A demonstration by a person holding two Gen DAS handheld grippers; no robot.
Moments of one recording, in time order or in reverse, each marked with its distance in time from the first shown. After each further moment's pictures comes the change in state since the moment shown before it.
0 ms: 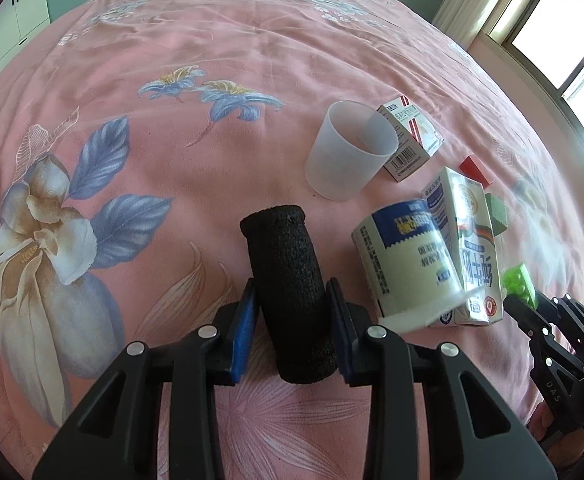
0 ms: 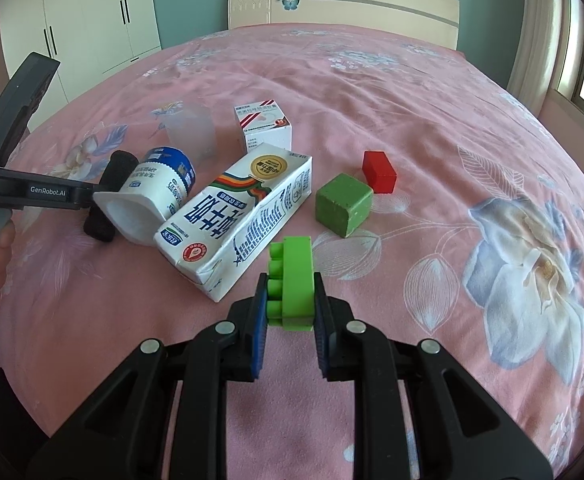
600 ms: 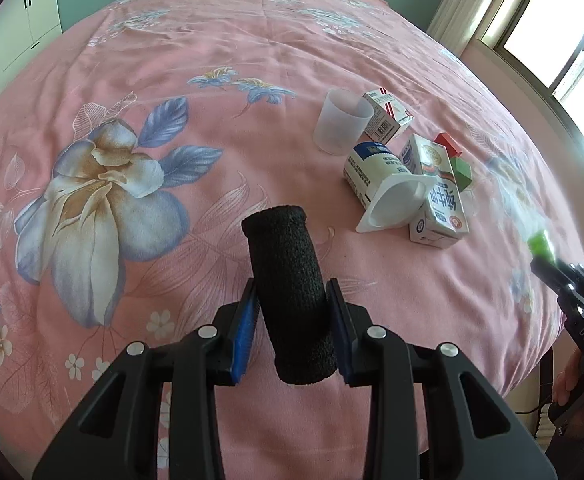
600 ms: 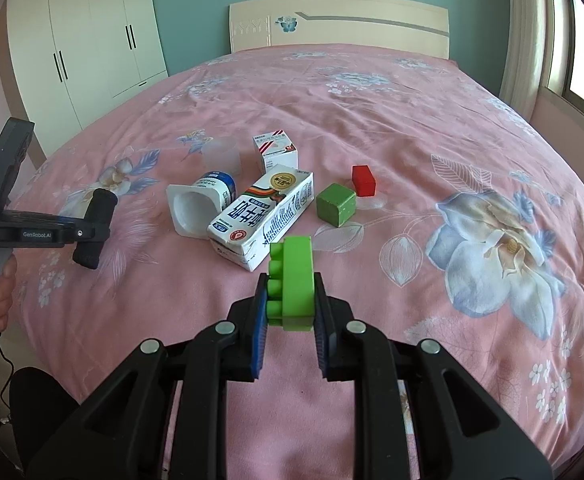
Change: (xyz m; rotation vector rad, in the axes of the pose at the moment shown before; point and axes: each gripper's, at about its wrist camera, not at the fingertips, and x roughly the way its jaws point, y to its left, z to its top) left arm -0.069 0.009 -0.069 0.009 -0.041 0.016; right arm -0.079 0.002 -0.024 0.042 -0.071 0.036
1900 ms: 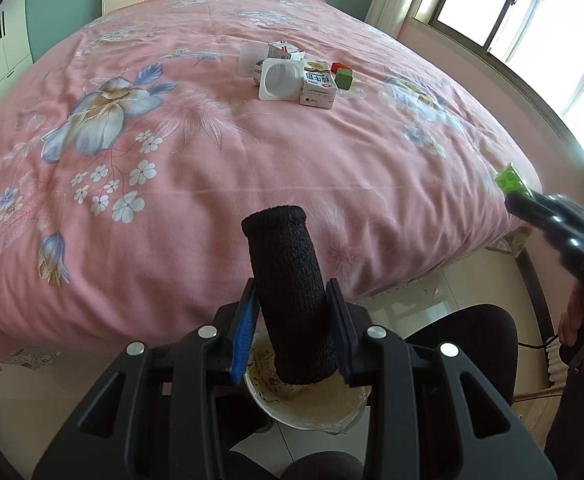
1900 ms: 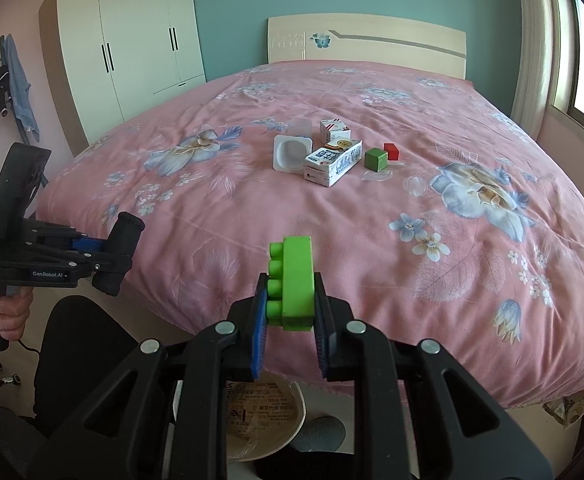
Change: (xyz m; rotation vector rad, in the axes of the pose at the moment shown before) left arm -0.095 -0.043 -0.188 0.155 -0.039 -0.090; right arm -0.148 0.066 -0.126 -0.078 -0.053 0.058
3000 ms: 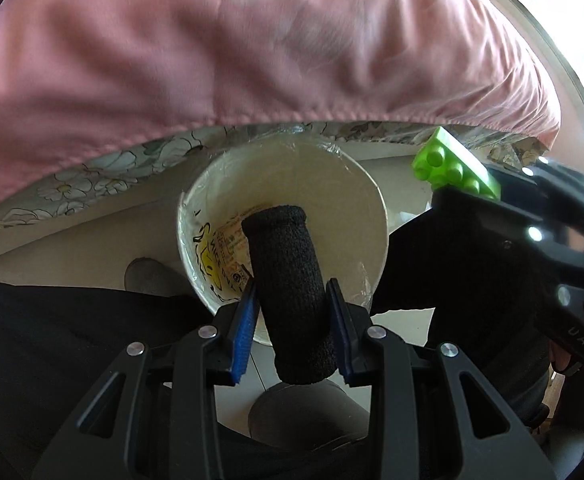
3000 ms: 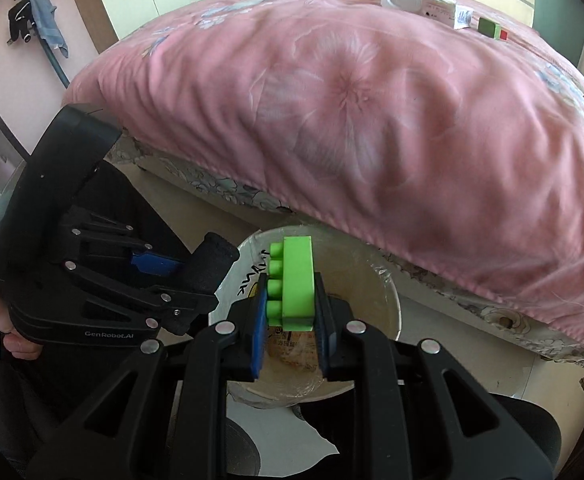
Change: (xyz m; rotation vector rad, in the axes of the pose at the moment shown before) left arm 0.127 -0.010 -0.138 -0.052 0.356 -0.081; right arm 0.104 0.091 -0.128 -0.089 0.327 0.155
